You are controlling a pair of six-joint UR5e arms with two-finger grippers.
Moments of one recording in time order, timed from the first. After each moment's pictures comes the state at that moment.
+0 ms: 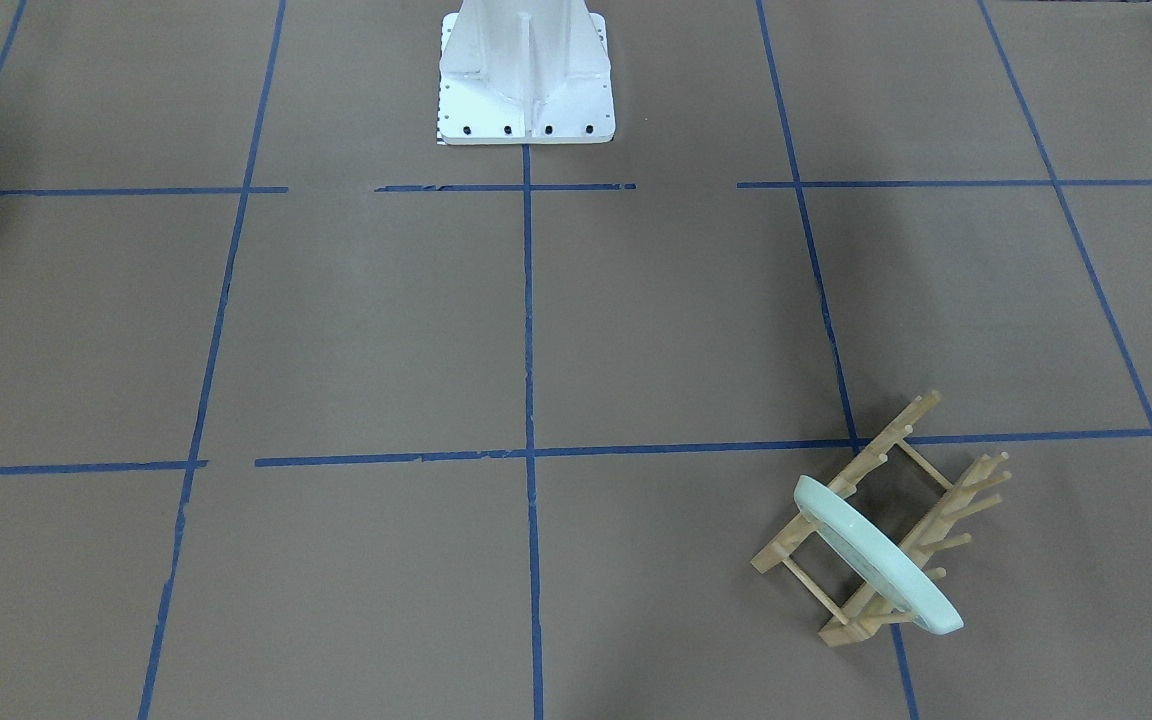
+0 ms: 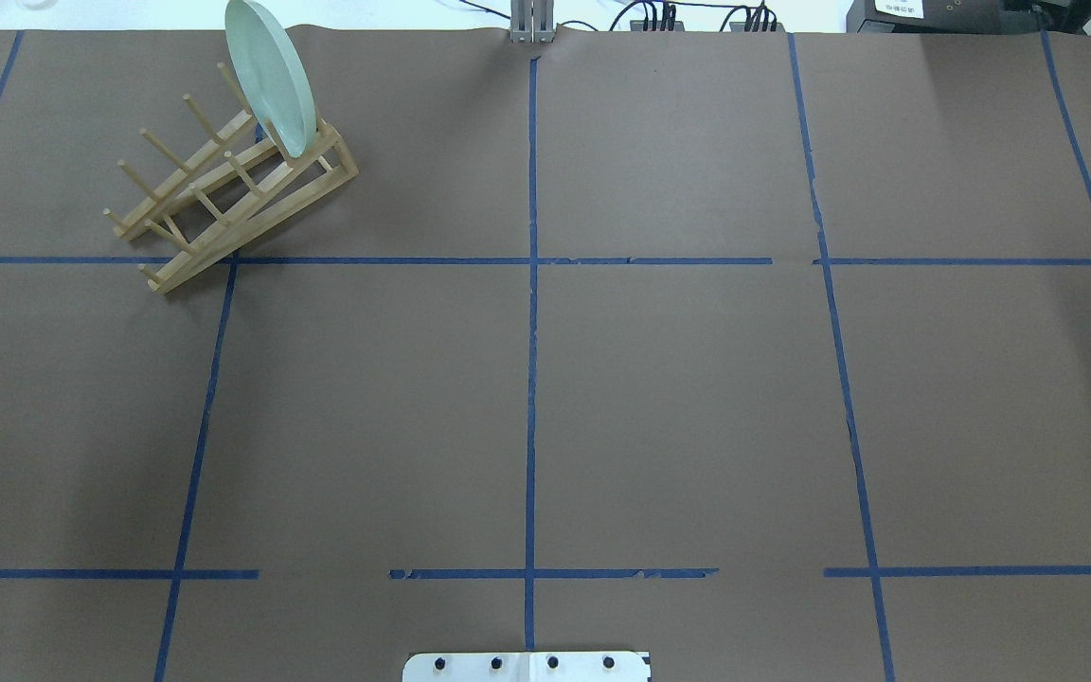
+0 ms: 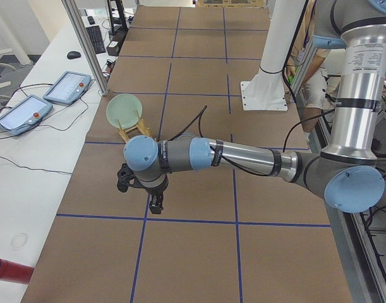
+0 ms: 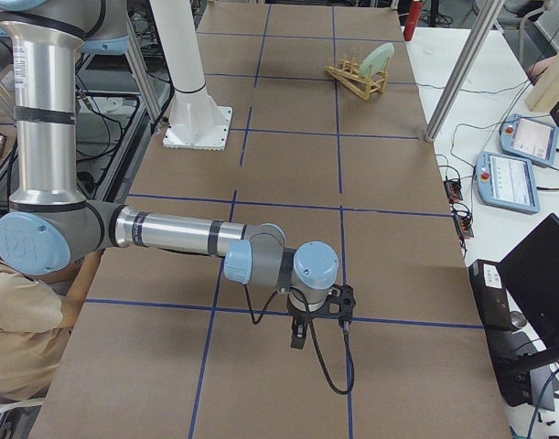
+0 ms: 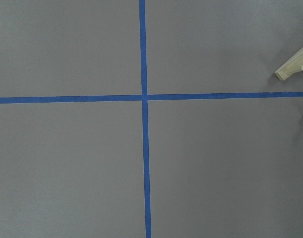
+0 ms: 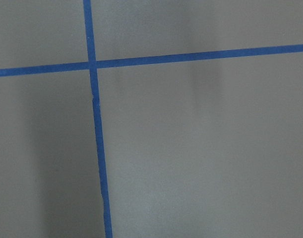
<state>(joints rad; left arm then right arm) -1.65 -1.64 -1.67 -1.28 -2.46 0.18 1.62 -1.63 1.56 -1.62 2.32 -0.02</state>
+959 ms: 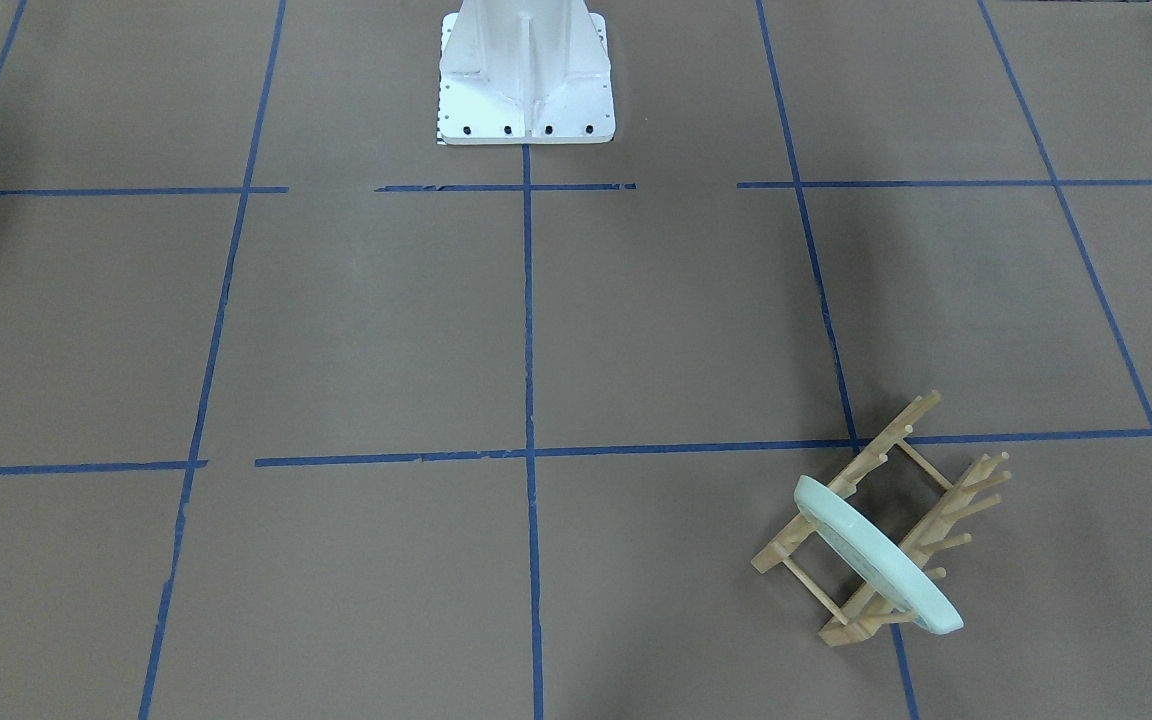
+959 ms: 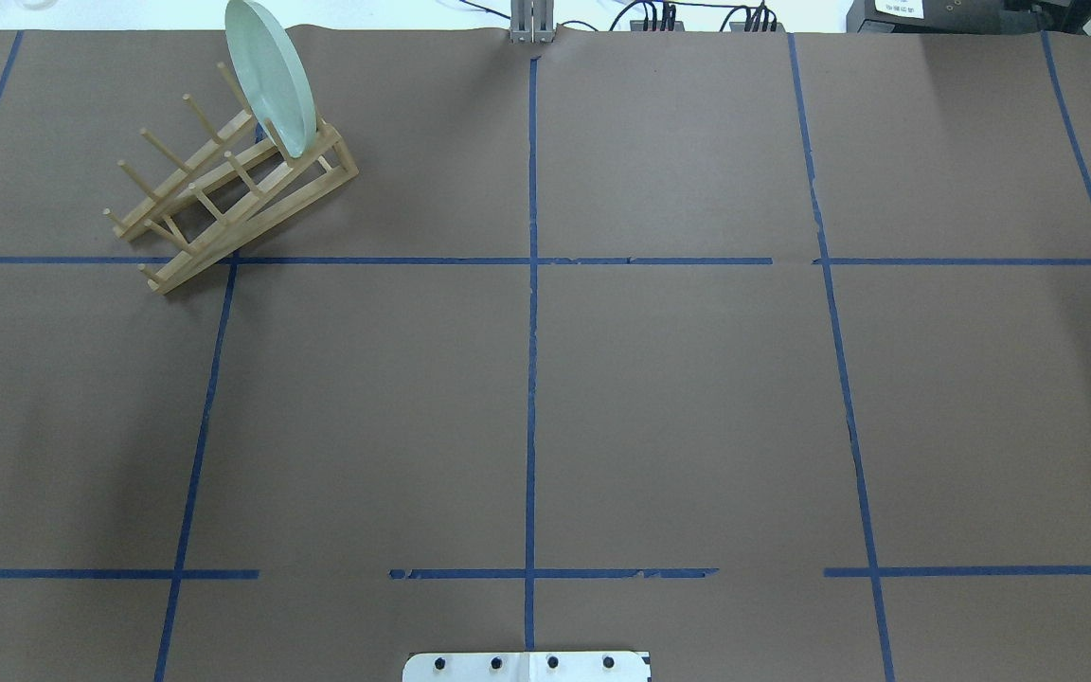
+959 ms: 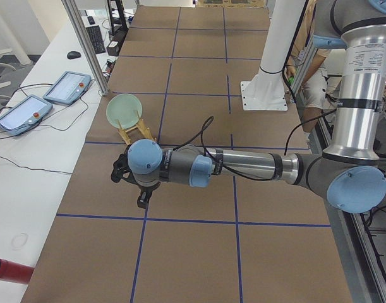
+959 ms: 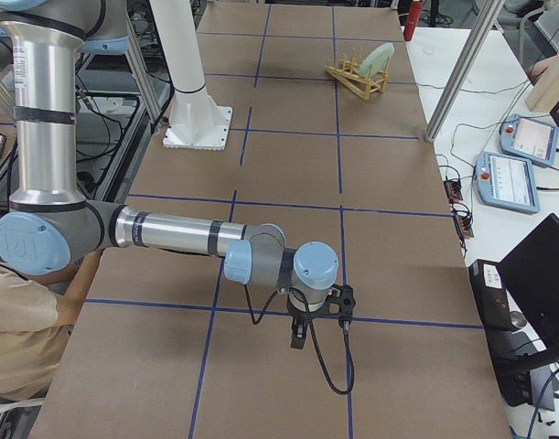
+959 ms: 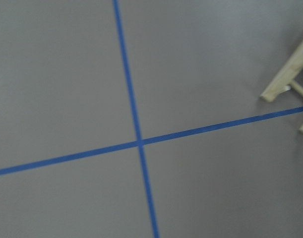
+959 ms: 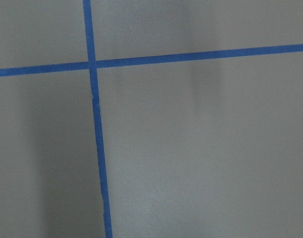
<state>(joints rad) -1.64 -1.63 -1.60 -1.73 -2.61 0.03 1.62 -1.63 1.56 -1.62 2.32 -0.02</state>
